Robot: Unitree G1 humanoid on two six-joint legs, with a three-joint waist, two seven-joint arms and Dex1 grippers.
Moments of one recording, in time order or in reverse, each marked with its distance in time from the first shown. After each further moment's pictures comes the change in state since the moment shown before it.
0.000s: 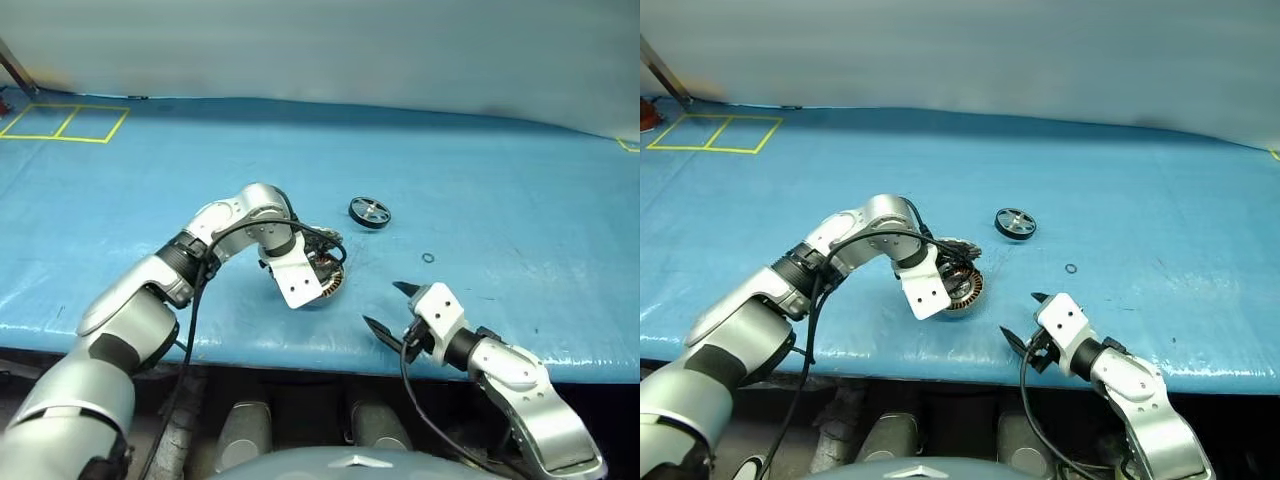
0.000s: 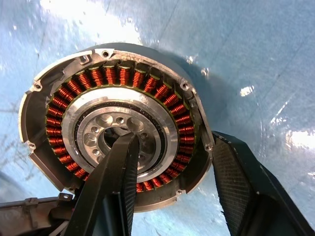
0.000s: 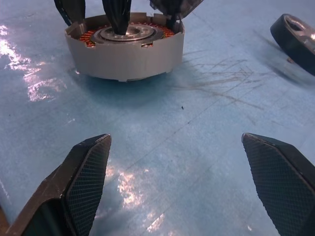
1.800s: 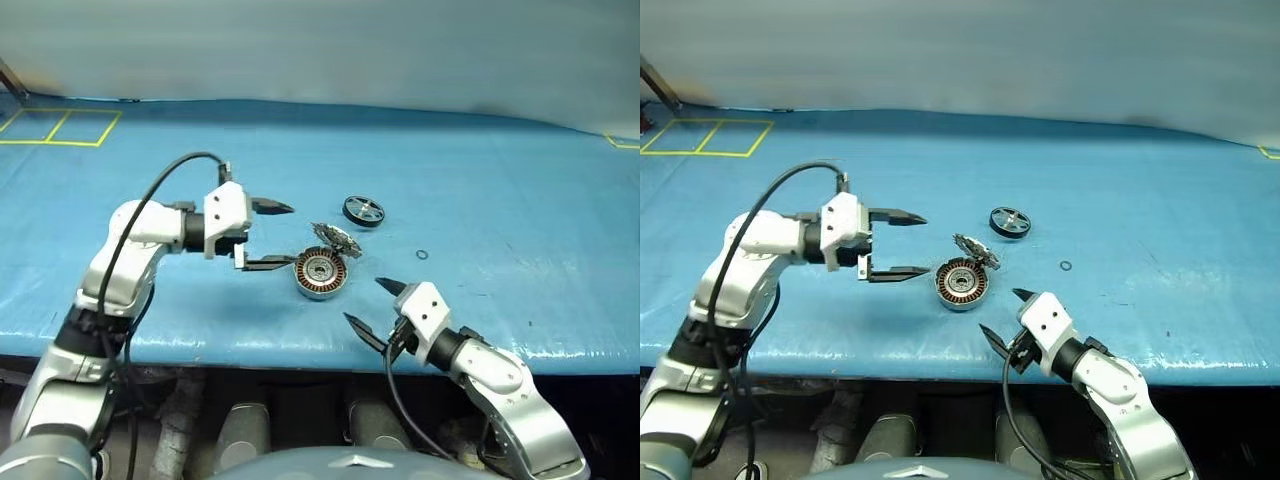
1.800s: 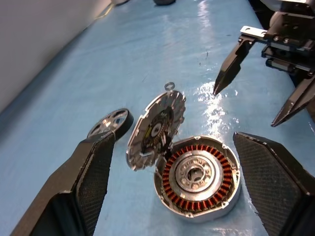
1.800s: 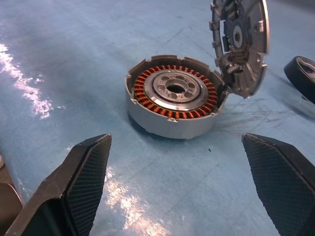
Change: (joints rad) left arm 0.621 0.228 0.655 -0.606 -0.710 0.805 0.319; right arm -0.044 0.057 0.094 -0.068 0.021 0.009 -0.034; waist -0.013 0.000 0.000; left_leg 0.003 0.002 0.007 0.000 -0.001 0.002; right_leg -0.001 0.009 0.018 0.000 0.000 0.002
